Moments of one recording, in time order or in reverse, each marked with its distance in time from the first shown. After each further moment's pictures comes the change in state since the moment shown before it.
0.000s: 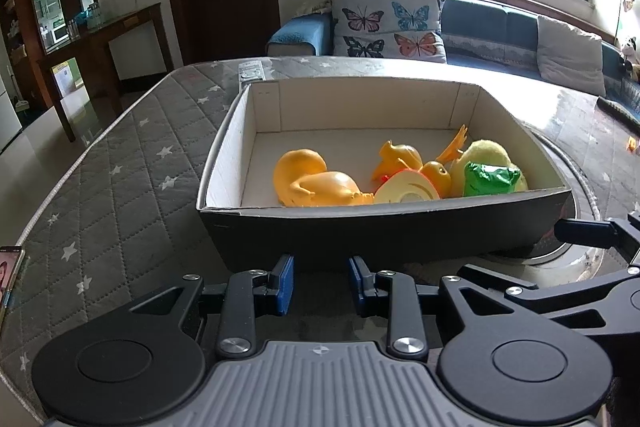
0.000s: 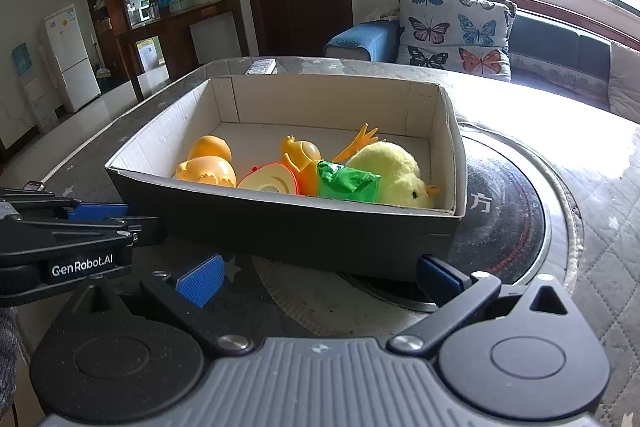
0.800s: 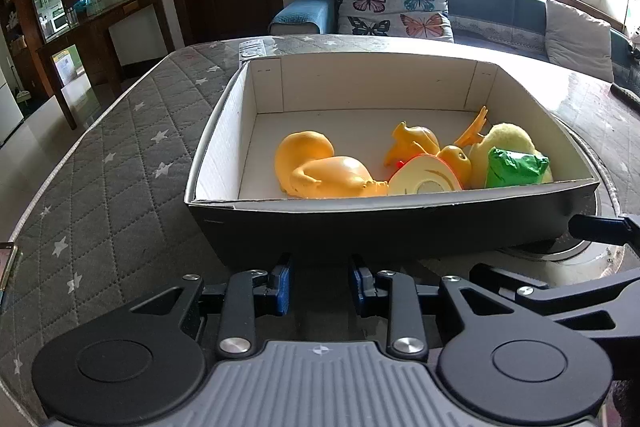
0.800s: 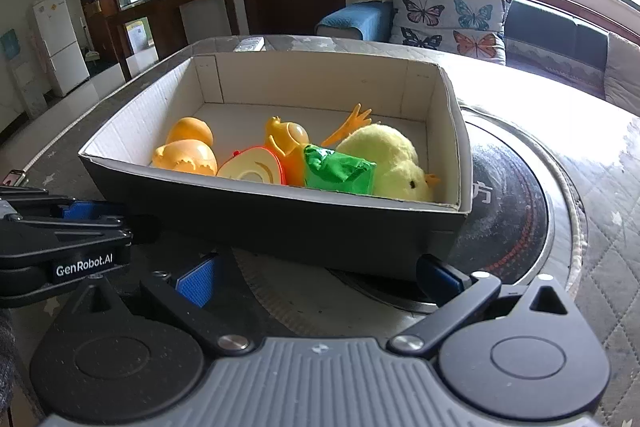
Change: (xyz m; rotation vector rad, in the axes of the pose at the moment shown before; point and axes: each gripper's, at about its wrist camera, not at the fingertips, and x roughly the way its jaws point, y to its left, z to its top) left arm 0.023 0.001 0.003 0.005 0.054 0.018; right arm 0.022 -0.001 0.002 -0.006 0.065 -0.034
